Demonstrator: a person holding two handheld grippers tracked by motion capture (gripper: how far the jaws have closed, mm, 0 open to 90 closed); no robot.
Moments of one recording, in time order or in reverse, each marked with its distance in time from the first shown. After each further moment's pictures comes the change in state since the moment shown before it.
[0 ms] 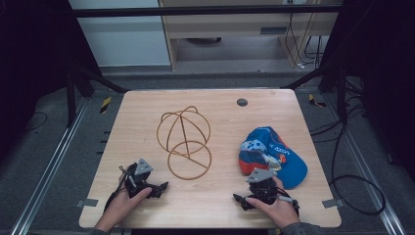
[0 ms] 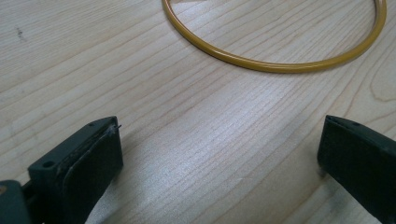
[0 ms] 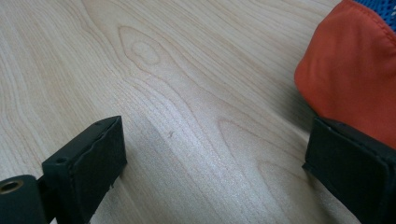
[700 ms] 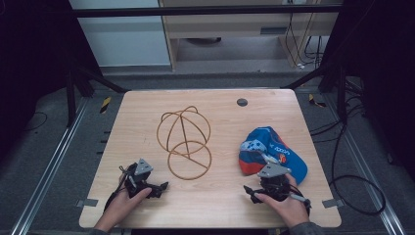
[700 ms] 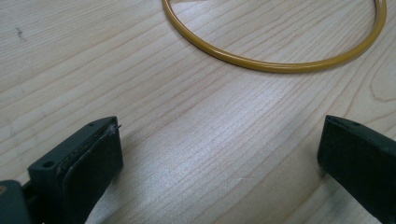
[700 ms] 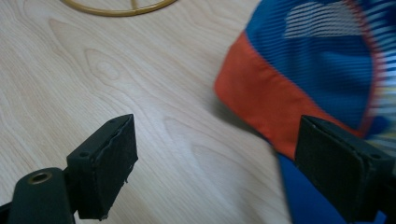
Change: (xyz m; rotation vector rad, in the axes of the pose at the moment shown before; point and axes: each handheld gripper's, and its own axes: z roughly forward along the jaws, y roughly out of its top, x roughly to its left) left arm 0.000 0.000 0.000 0.000 0.000 -0.003; right arm -0.014 0.009 -0.039 -0.016 -0.119 0.027
